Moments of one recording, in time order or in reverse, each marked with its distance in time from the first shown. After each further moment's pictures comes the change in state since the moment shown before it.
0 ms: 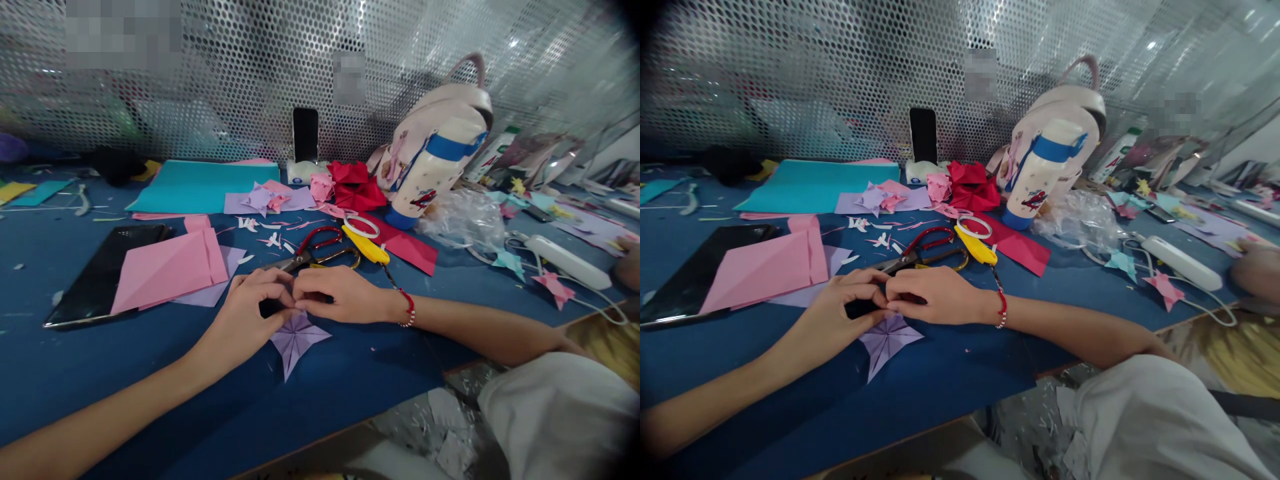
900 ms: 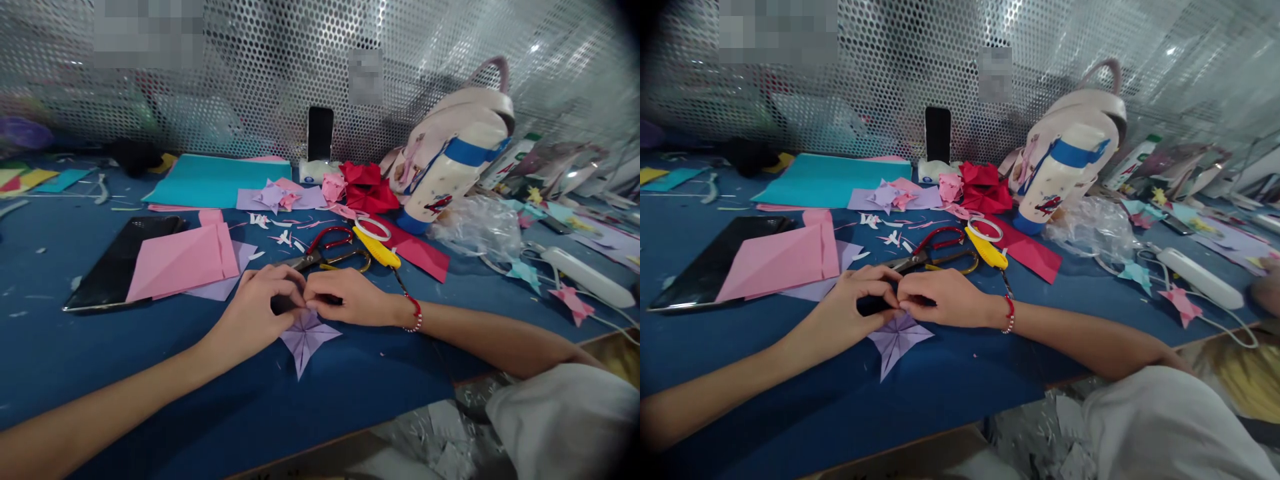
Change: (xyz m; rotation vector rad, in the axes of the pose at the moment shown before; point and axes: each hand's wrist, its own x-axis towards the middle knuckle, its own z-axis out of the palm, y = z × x) left_hand 0.000 -0.003 0.002 0.017 0.017 0.043; right_hand 0.000 0.008 0.010 0.015 0.067 -0.076
